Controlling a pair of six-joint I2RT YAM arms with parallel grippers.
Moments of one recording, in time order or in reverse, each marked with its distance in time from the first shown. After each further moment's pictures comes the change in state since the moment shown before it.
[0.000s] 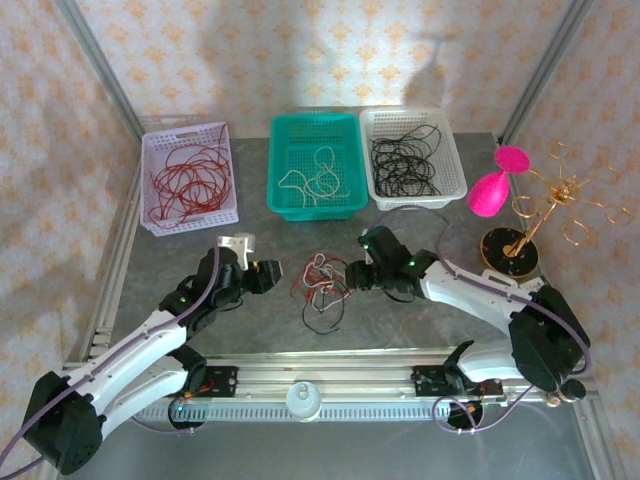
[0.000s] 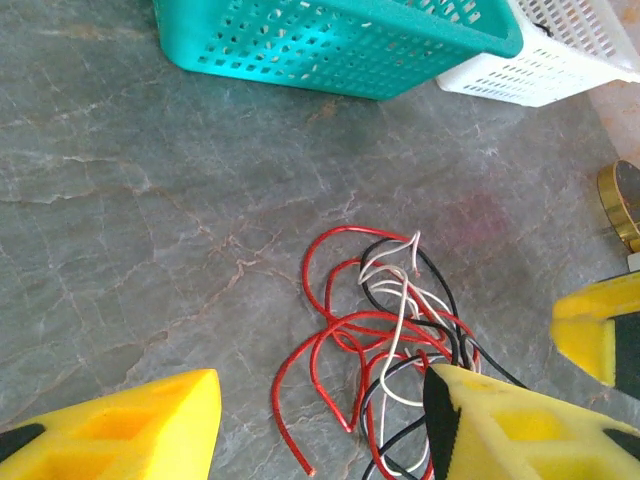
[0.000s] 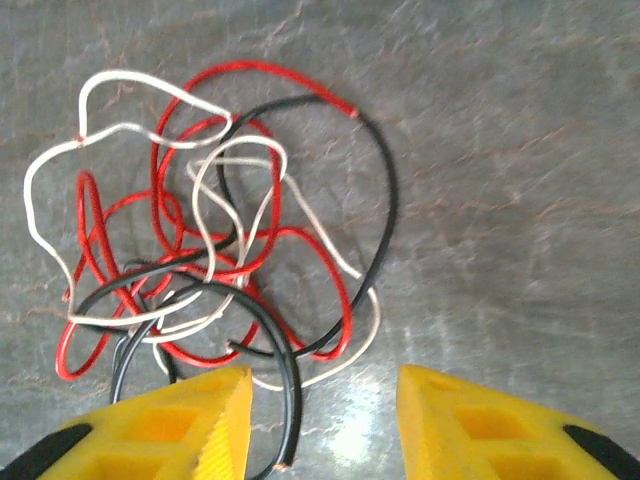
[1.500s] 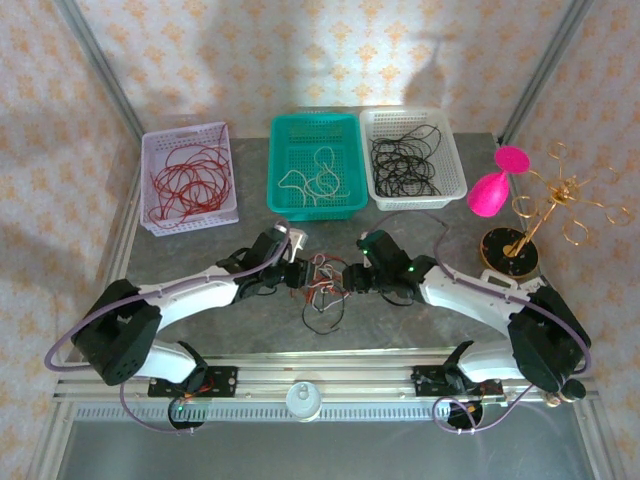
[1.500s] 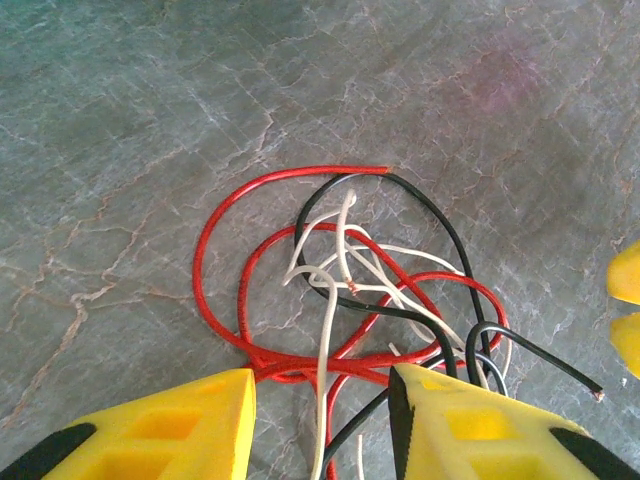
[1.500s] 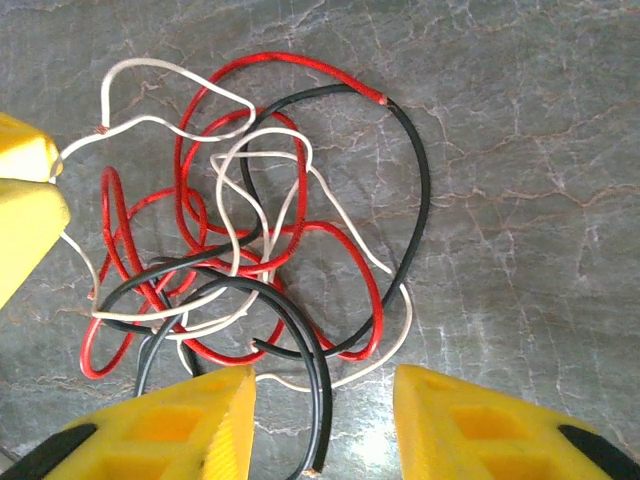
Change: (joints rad) left arm -0.146 0.560 0.257 0.080 0.043 0.164; right arm 0.013 -0.012 -0.048 0.079 -0.012 0.048
